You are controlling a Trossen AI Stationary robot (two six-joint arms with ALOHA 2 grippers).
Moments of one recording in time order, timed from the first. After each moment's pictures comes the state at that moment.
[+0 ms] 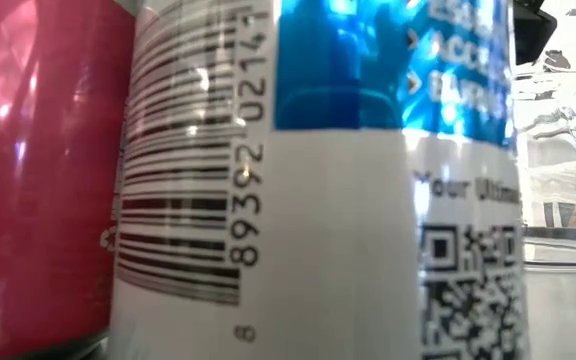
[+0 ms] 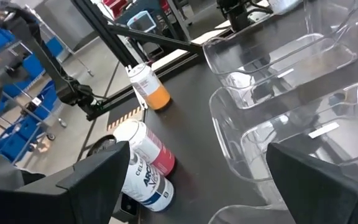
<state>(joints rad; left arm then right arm) -0.02 1.18 1.35 -1.40 -0.15 -0.47 0.63 1.09 0.65 0.11 0.48 0.77</state>
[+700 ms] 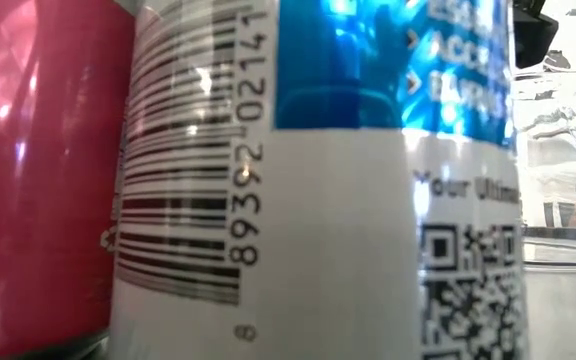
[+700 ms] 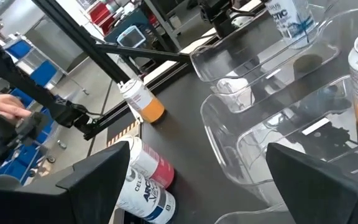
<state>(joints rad) 0.19 1.52 1.34 -1.28 -0.03 0.06 0.63 1.09 0.65 0.11 0.53 0.86</state>
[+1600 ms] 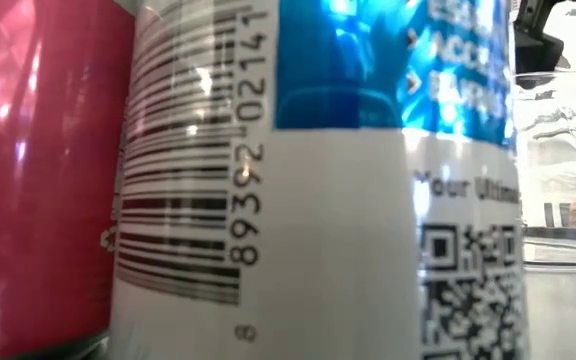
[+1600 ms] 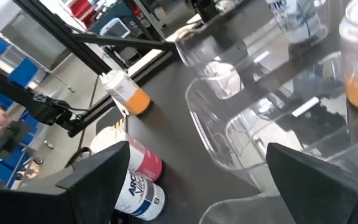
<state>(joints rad) 0.19 1.58 1.34 -1.16 -0.01 0.09 0.63 1.17 0.65 0.11 0.55 0.94</state>
